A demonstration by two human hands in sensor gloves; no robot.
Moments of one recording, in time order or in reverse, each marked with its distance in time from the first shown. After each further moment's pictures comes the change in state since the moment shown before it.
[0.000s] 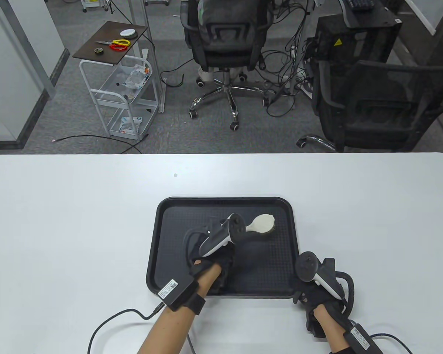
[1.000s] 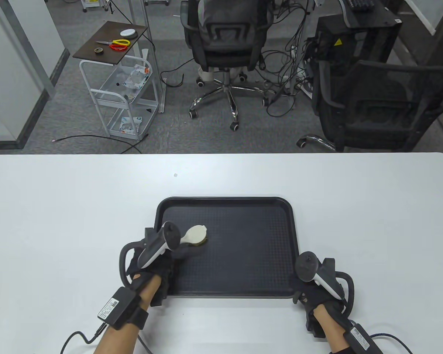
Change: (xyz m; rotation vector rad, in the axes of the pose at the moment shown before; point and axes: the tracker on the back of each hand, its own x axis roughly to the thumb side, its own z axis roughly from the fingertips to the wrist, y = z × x) left_hand -0.186 -0.003 0.053 -0.084 0.369 -0.059; right_hand 0.000 0.000 0.000 -0.001 0.002 0.001
